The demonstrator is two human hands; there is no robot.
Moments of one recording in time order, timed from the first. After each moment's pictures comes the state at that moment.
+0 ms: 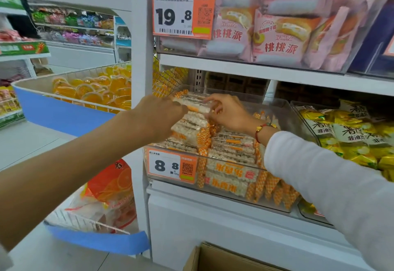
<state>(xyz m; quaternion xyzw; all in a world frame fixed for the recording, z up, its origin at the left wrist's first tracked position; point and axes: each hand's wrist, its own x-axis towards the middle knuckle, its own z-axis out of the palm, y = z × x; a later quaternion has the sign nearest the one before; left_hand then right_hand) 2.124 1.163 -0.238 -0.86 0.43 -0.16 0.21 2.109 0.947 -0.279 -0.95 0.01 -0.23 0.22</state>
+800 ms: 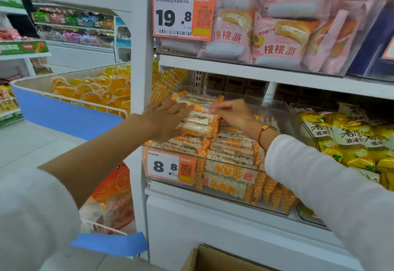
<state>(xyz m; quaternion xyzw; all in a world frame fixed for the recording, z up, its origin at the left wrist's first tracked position) 2.166 1.145 -0.268 -0.88 0.45 -0.06 0.13 2.102 0.948 -0.281 -0.86 0.12 -0.24 0.43</state>
